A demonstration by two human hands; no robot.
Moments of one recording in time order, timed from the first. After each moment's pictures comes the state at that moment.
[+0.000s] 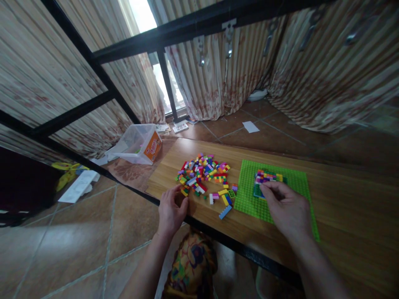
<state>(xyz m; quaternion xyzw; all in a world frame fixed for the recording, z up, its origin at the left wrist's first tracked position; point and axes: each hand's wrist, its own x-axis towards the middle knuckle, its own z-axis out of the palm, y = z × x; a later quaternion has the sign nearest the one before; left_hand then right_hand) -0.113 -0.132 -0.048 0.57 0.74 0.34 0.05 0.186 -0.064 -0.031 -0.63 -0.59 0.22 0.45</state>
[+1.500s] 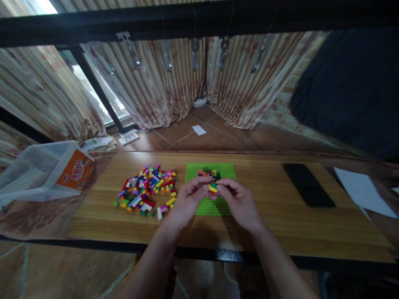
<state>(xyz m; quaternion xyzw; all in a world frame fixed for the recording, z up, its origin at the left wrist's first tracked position) 0.066 -0.045 -0.005 0.45 0.34 0.45 0.70 0.226 -0.074 -0.011 -0.54 -0.55 0.37 0.51</state>
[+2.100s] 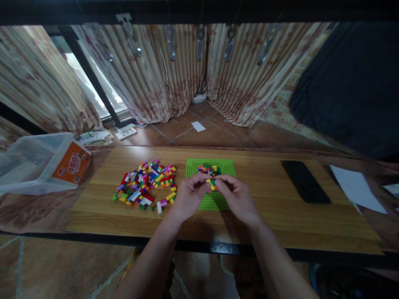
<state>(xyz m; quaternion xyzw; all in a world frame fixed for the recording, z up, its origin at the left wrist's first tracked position) 0.067 -0.043 -0.011 0.57 0.37 0.44 0.58 0.221 -0.073 -0.011 -0.54 -0.55 0.40 0.50</state>
